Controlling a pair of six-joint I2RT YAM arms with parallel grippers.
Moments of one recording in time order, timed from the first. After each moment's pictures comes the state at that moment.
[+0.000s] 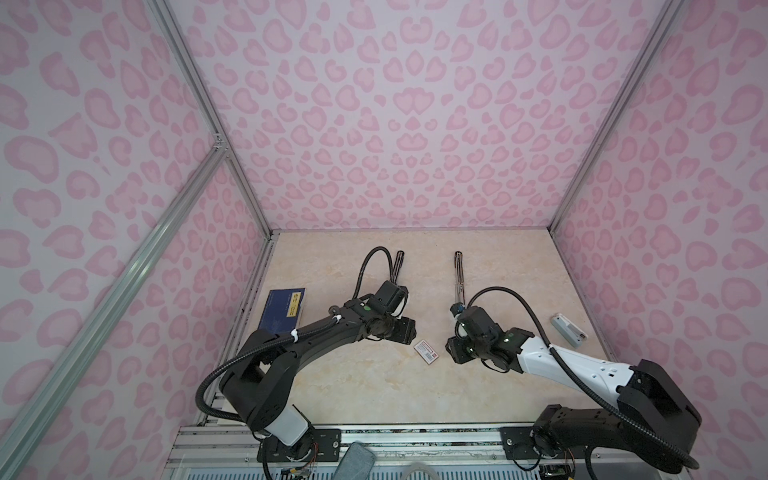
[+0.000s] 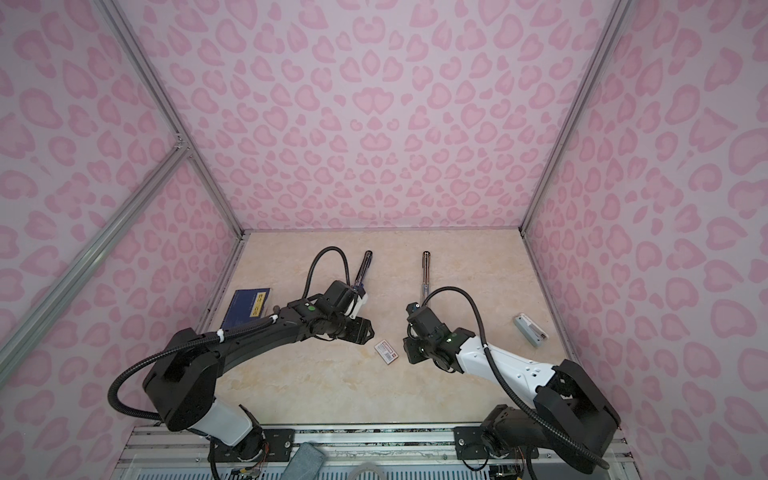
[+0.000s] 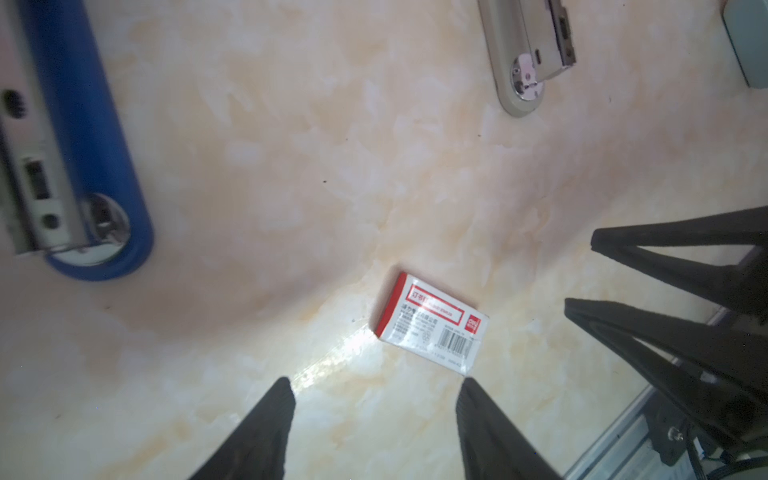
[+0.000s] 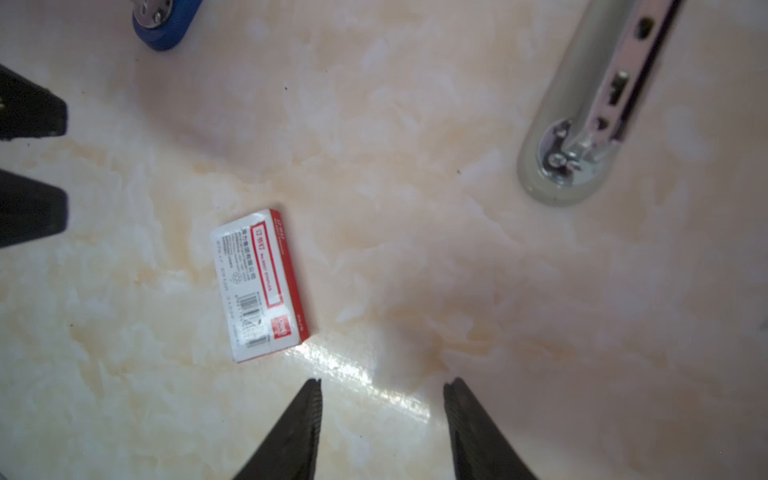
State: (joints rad) left arm -0.74 1.65 1.04 -0.48 0.21 -0.41; right arm 0.70 1.21 0.57 -0.35 -0.02 0.41
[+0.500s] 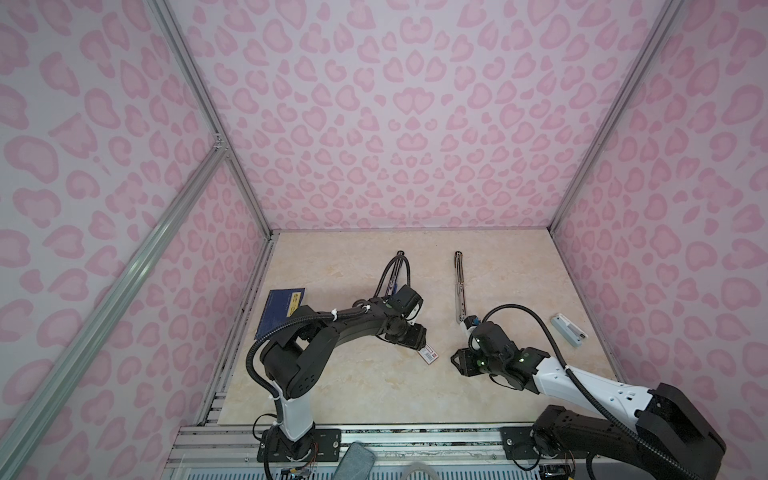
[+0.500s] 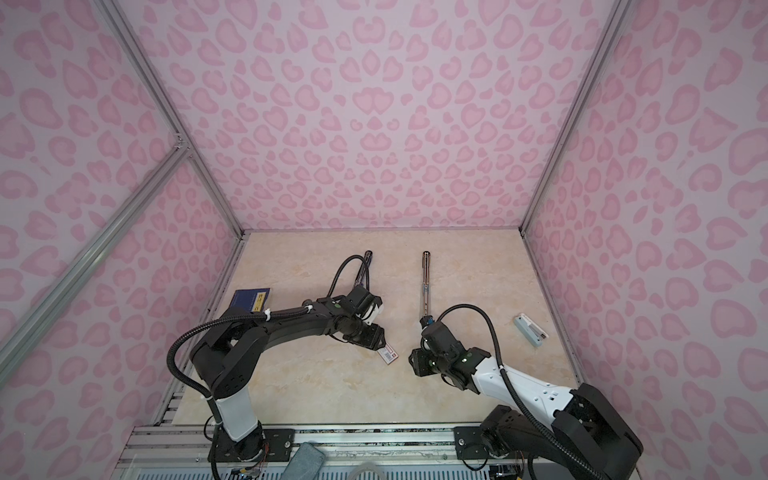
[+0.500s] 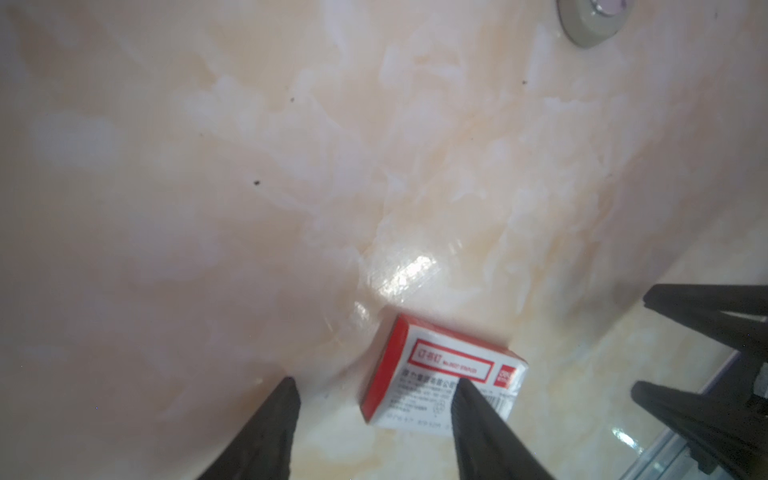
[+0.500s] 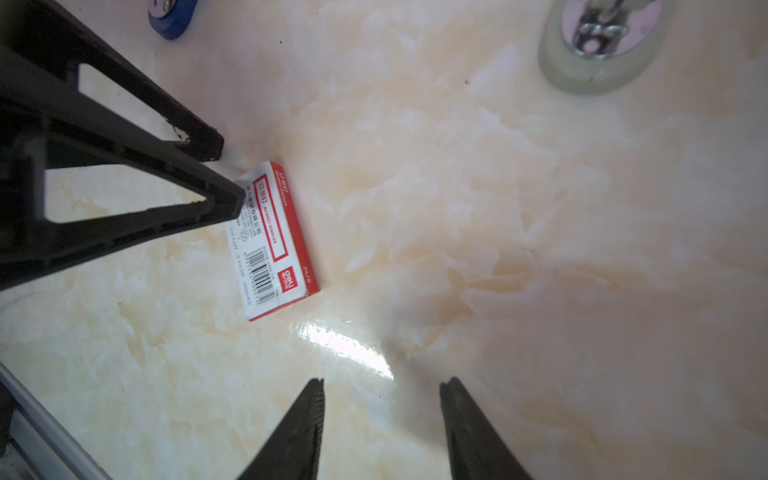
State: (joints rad) left arm -0.76 1.85 1.12 -0.46 0.27 -0.38; right arm 0.70 1.16 0.44 -0.25 -0.09 0.54
